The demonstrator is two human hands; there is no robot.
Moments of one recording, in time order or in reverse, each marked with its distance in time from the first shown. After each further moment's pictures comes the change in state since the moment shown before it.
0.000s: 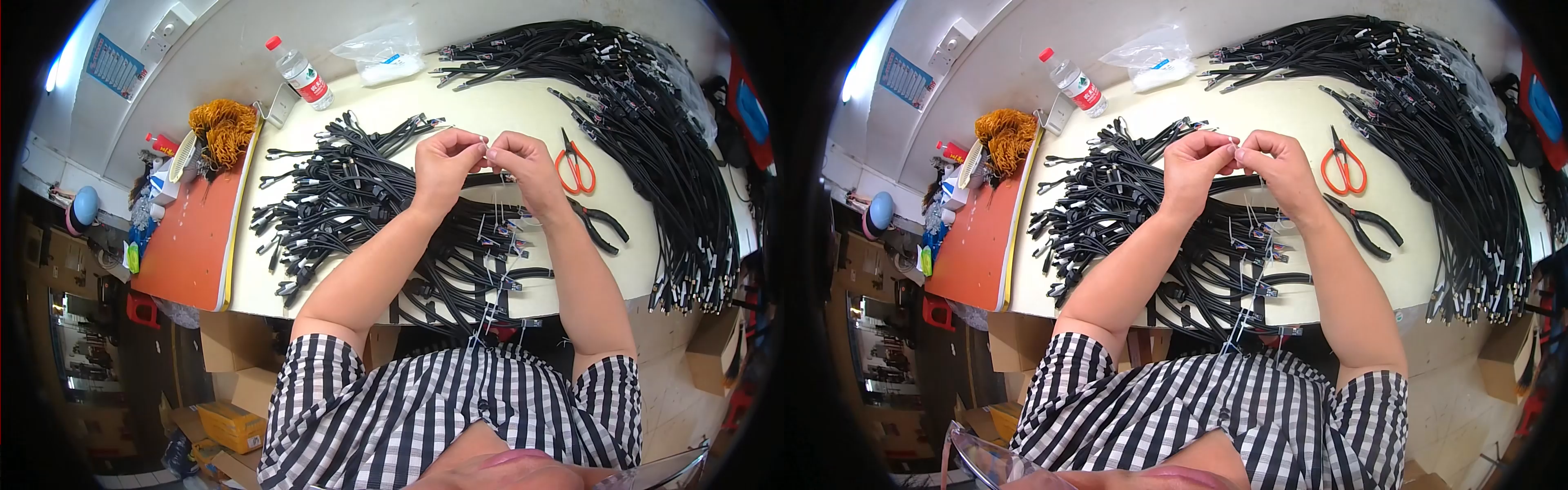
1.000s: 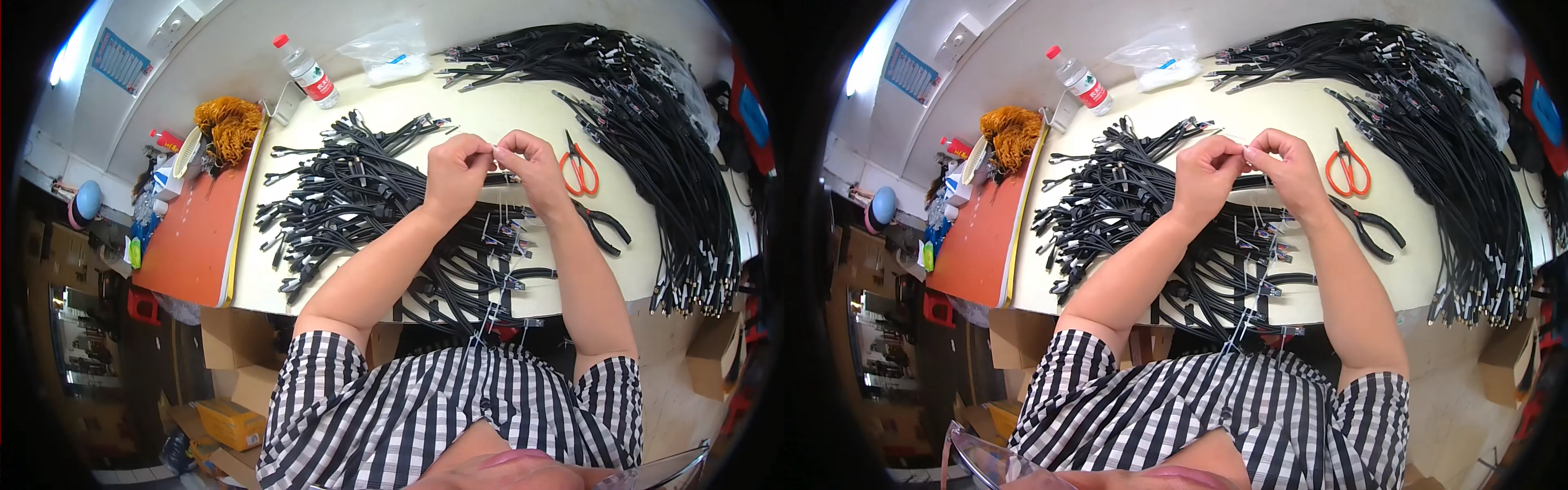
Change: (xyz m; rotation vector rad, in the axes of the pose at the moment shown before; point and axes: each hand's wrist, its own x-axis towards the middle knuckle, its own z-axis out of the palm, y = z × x) left_hand -0.003 -0.010 0.006 0.346 0.006 0.373; right_hand 0.000 0.003 -0.003 -0.013 0.026 -0.007
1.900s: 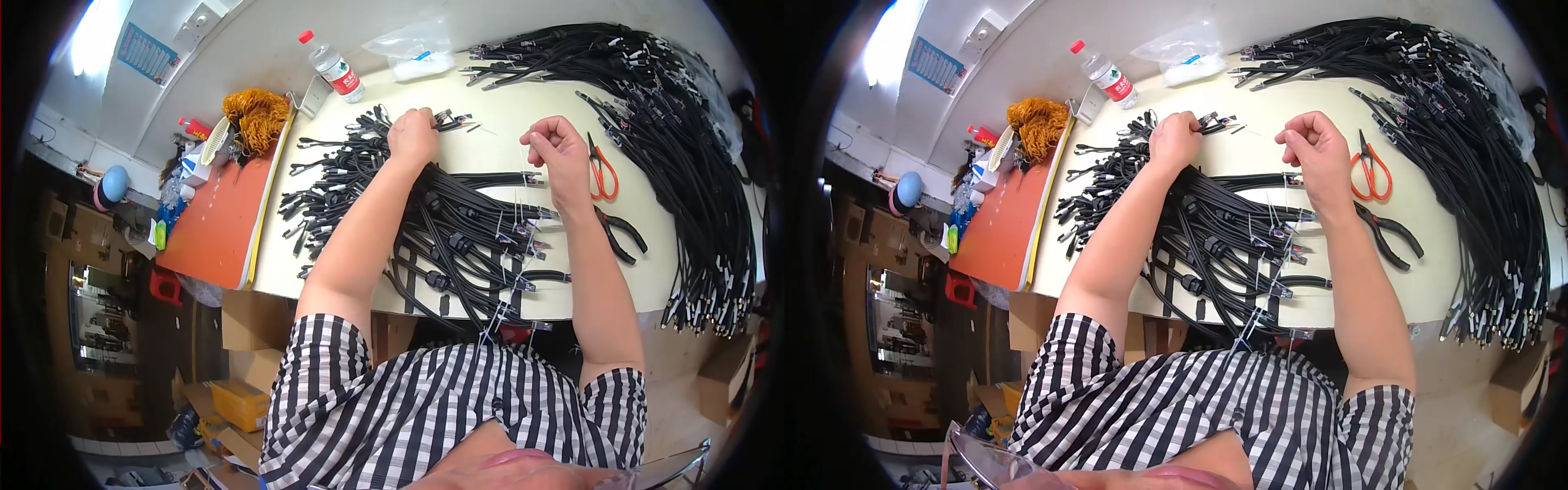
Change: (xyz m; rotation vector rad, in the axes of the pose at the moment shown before) left_hand 0.052 -0.053 -0.092 1.255 -0.088 -0.211; right_hand 0.006 0.001 -0.007 0.104 0.236 -0.080
